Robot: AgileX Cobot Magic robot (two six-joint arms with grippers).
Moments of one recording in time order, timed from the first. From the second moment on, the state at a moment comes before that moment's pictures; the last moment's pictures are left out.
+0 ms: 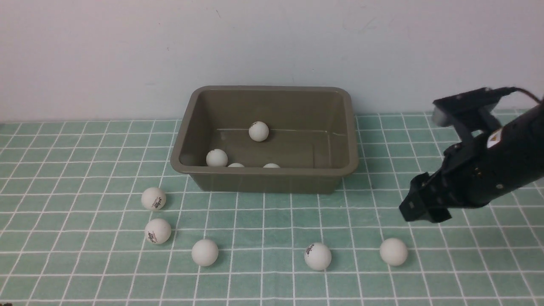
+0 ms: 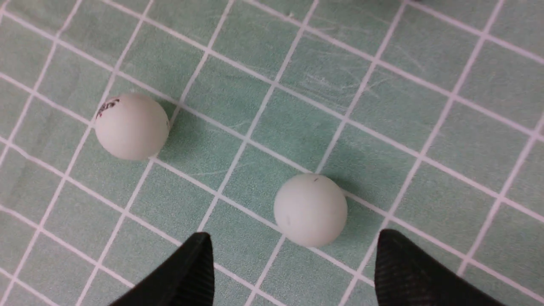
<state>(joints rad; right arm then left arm) 0.31 1.51 -1.03 0.27 0.88 -0.30 0.14 -0.01 0.02 -0.09 0.39 0.16</state>
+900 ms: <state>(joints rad) 0.36 1.80 -1.03 0.19 0.77 -0.27 0.14 -0.01 0.02 -0.09 0.39 0.16</state>
